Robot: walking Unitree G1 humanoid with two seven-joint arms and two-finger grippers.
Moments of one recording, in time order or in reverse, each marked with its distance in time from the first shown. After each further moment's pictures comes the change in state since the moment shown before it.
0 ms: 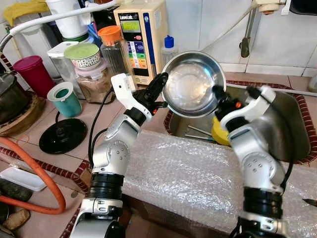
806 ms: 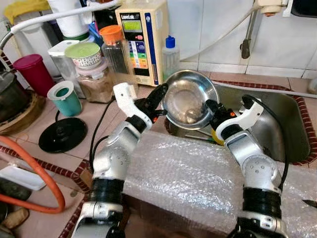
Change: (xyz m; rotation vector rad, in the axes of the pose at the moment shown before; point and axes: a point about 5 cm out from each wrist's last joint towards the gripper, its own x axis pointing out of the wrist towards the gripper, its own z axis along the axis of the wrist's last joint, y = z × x) left arm -0.006 0.011 -0.020 -0.017 0.084 0.075; right arm -0.001 -0.023 -0.022 0.221 0.150 -0.138
